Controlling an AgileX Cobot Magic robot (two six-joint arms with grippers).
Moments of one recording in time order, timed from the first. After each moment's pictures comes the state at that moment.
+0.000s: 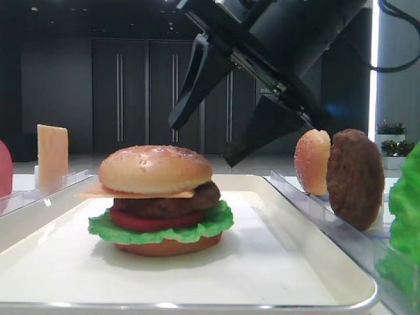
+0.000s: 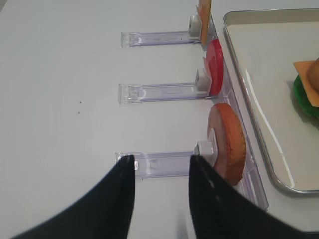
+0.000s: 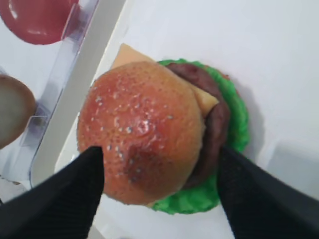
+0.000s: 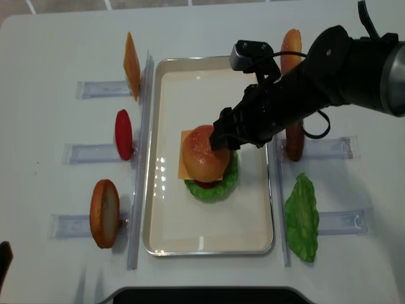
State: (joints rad) left arm 0.02 -0.01 -0.47 -0.01 1.11 0.04; right arm 0.55 1.75 -1.05 0.93 0.64 -0.57
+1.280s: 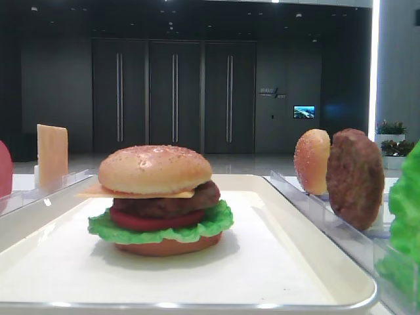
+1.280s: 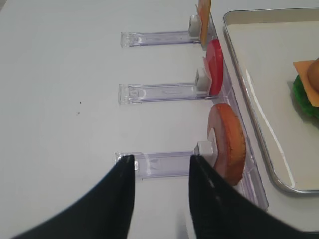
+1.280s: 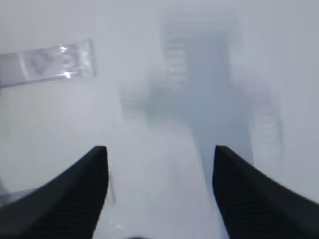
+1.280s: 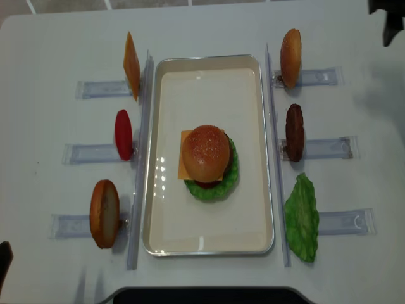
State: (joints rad) left arm 0.02 -0.01 -0.47 -0.01 1.11 0.04; right arm -0.05 1.77 -1.56 -0.05 1.21 0.09
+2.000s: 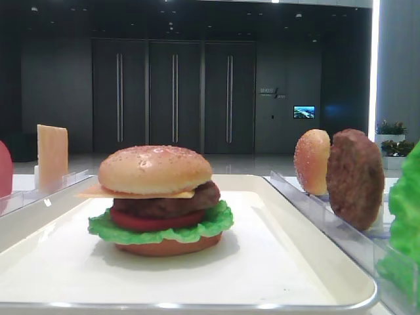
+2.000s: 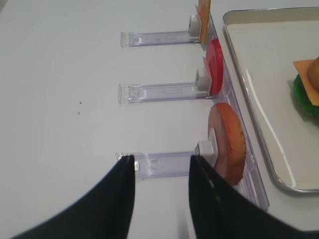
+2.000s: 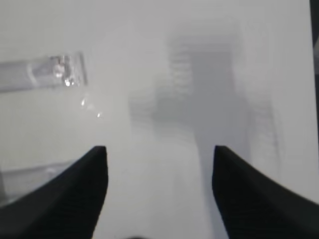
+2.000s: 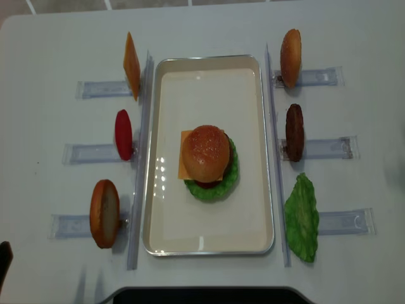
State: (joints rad) left arm 0.02 -0.01 -0.47 -0.01 1.11 0.04; right arm -0.14 1.24 -1.02 -0.01 1.16 -0.07
